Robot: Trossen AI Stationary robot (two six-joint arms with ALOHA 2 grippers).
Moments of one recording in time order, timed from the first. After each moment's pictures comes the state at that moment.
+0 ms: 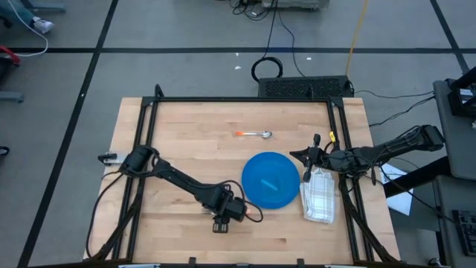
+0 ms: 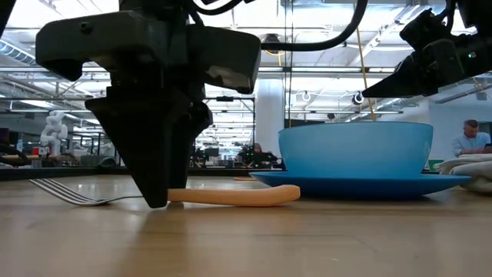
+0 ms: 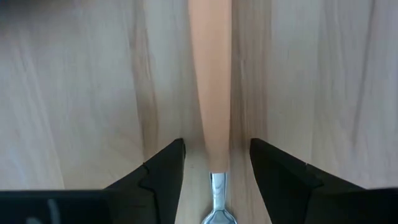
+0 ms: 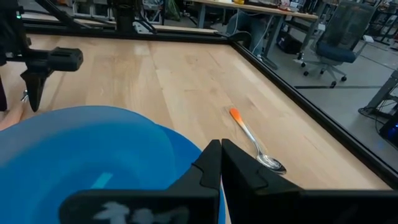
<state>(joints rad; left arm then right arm) -0.40 2.10 1.50 -0.78 0.02 -0.33 0.25 0.60 0.16 0.11 0.57 0.04</state>
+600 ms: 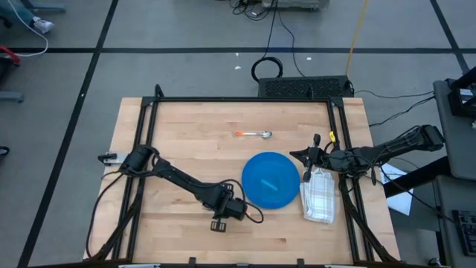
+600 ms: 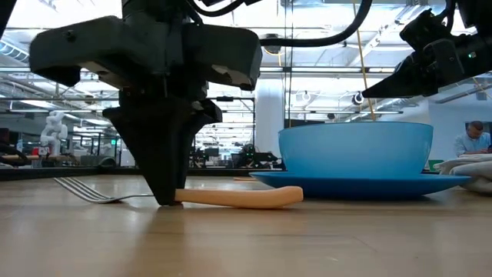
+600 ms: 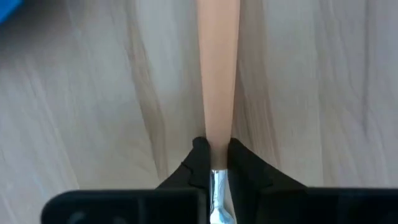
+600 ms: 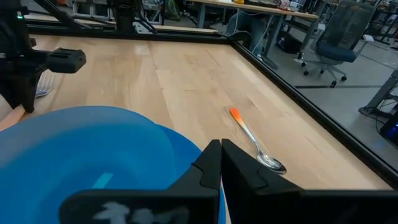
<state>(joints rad) -0.39 2.10 1.50 -0.79 0.02 -0.20 0.25 0.60 0.16 0.11 0.57 0.04</state>
